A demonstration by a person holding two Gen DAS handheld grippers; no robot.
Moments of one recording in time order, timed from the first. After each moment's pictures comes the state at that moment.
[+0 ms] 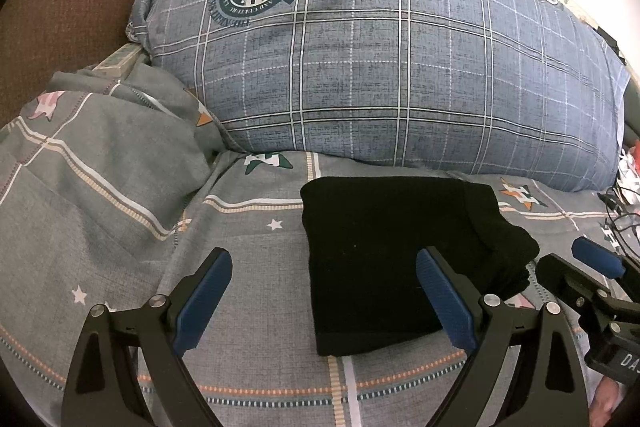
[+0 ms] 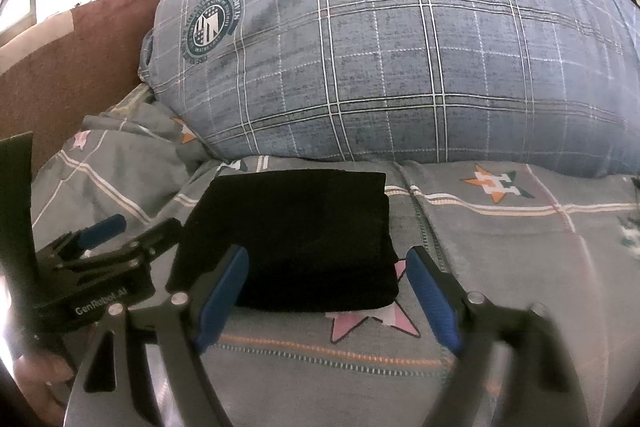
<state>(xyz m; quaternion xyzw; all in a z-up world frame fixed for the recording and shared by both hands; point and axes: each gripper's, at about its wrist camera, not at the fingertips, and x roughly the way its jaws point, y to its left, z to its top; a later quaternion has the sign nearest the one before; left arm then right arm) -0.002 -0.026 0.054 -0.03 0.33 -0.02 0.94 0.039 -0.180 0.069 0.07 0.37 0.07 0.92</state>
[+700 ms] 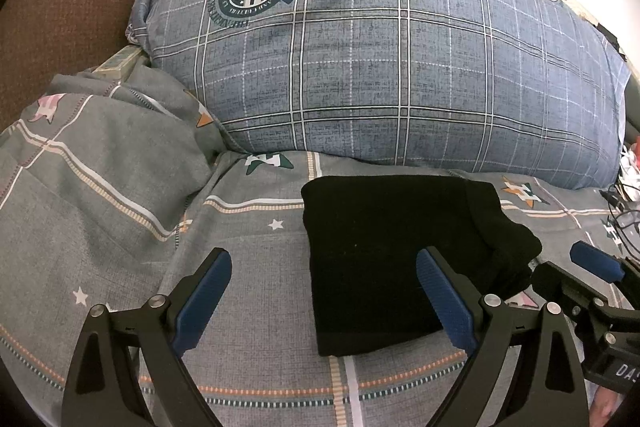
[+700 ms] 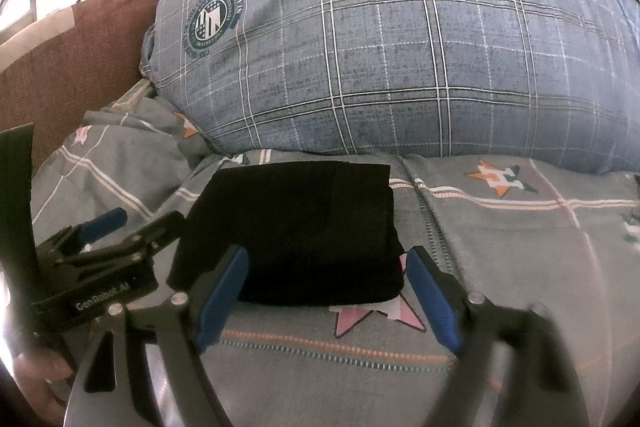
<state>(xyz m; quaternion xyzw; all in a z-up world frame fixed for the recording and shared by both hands) -0.001 -0.027 0.053 -0.02 0.33 -0.01 0.94 0.038 -0.177 0.065 0.07 0.38 0.08 0.92</state>
